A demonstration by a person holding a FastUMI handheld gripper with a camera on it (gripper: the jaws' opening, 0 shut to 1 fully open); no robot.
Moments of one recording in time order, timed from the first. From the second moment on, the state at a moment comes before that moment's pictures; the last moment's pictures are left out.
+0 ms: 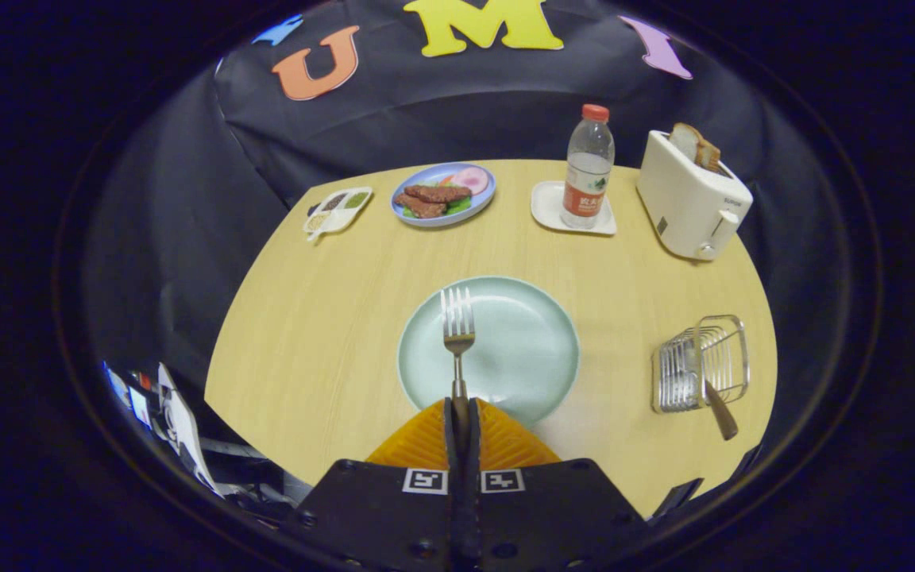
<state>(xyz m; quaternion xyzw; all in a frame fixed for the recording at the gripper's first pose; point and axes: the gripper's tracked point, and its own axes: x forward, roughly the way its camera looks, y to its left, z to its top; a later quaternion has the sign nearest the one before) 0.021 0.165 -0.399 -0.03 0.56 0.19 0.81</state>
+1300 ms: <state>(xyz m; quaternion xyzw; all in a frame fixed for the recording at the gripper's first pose) 0.031 -0.056 -0.360 0.02 0.64 0.10 0.76</state>
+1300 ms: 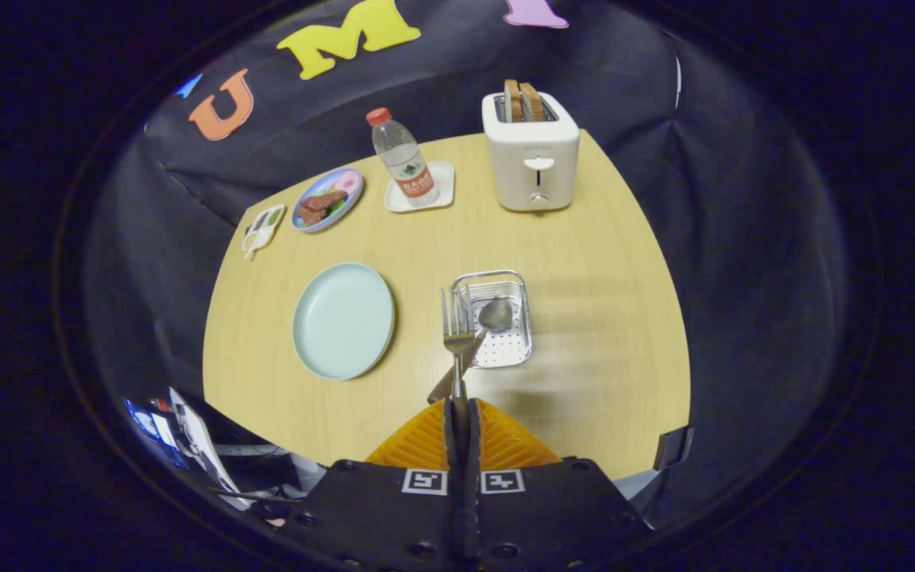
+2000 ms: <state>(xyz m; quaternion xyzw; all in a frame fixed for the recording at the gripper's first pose) 0.069 -0.070 -0.383 0.08 0.76 0.02 0.64</state>
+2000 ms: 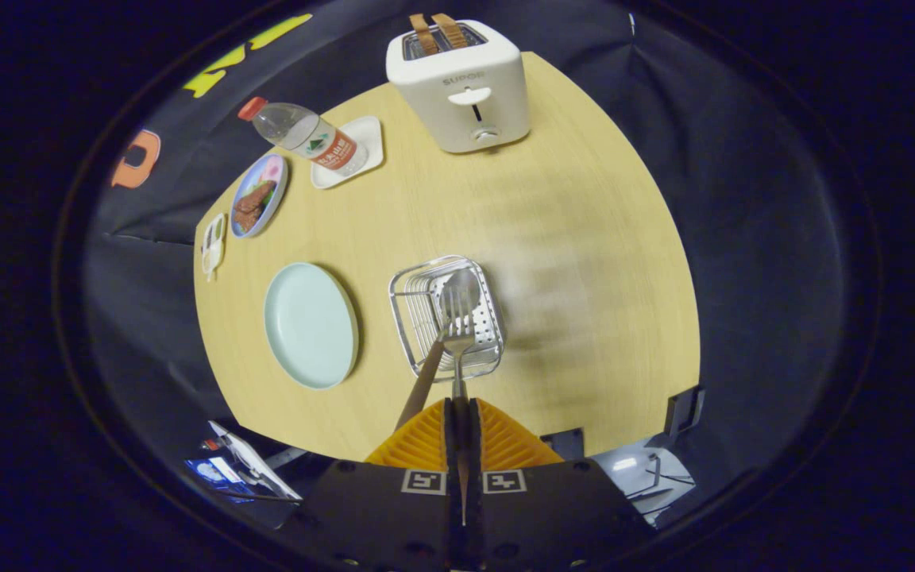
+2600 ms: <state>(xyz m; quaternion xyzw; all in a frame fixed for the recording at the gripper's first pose) 0.077 -0.055 -0.388 0.07 0.79 0.01 0.61</state>
